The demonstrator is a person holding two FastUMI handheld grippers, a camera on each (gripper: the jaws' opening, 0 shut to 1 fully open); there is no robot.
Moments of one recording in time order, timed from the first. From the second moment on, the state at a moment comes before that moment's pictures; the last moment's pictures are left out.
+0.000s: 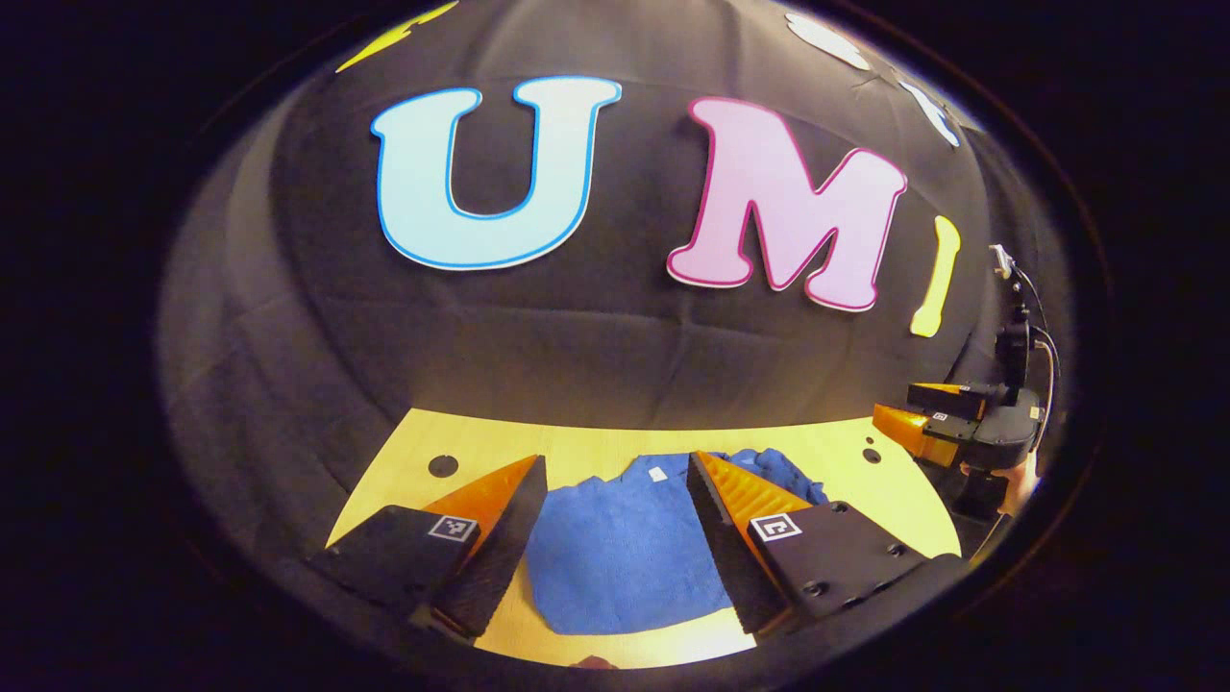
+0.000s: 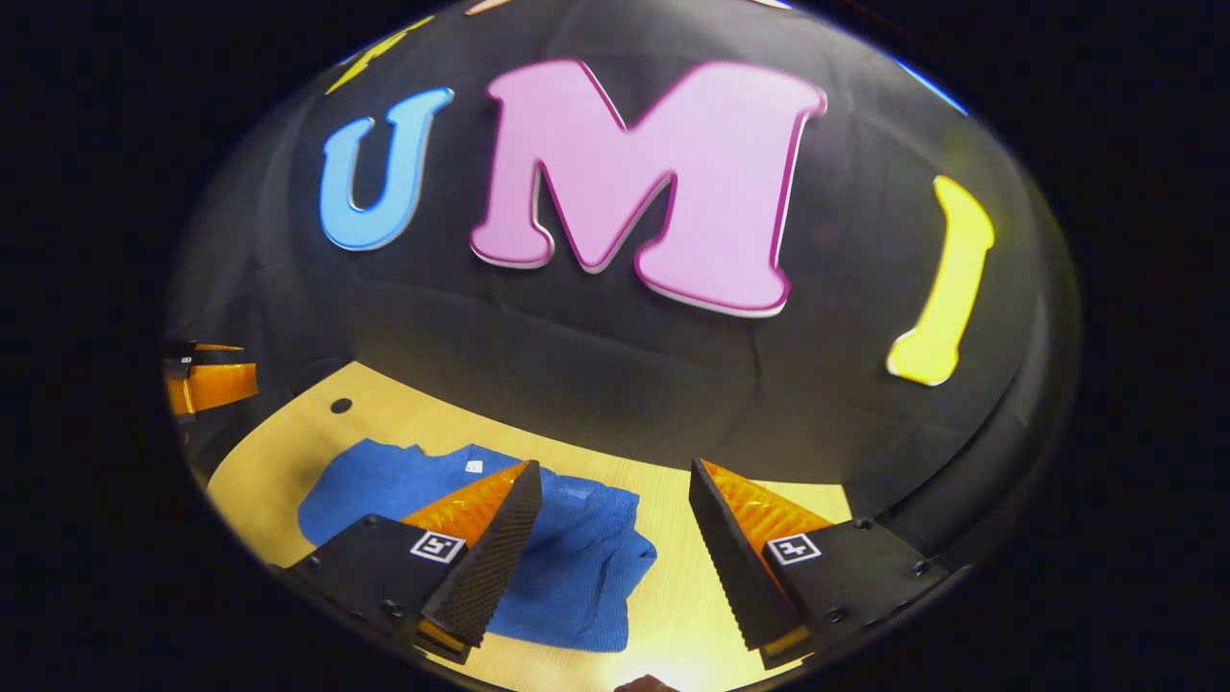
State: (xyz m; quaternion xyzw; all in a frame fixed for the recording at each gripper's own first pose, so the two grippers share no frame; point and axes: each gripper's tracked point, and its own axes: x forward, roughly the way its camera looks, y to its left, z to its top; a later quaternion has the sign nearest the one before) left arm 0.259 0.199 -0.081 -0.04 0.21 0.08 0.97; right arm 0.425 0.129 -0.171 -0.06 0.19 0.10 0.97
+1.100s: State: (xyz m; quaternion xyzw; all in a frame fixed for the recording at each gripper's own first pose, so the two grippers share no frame) left arm -0.033 0.095 0.014 -0.01 0.05 0.10 0.99; right arm 0.058 0.137 -0.022 0.05 0.03 0.05 1.00
